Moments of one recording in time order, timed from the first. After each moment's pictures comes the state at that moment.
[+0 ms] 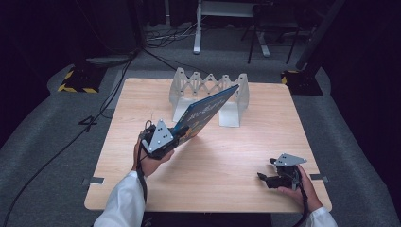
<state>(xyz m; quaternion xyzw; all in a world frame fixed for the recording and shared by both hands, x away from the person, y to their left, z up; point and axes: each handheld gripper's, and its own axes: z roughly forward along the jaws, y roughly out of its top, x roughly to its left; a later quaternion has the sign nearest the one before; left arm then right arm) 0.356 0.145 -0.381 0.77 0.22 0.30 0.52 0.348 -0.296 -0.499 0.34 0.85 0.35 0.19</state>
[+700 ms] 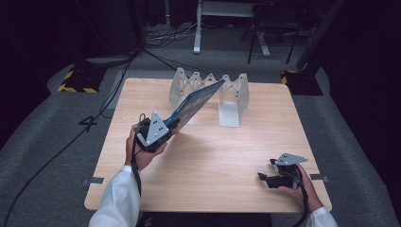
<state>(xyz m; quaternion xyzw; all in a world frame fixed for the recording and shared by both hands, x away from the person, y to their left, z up) 0.367 0.156 -0.366 0.78 0.24 0.35 0.47 0.350 -0.299 -0.500 0.35 0.85 0.35 0.17</state>
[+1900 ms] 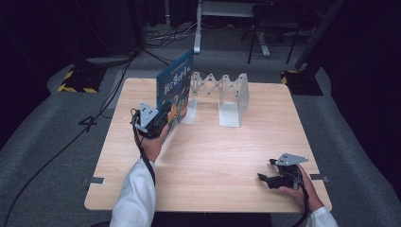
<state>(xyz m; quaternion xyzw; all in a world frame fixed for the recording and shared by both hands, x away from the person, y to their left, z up) 0.422 0.164 -0.409 0.64 0.42 0.34 0.55 0.351 -0.301 -0.502 0.34 0.85 0.36 0.16</state>
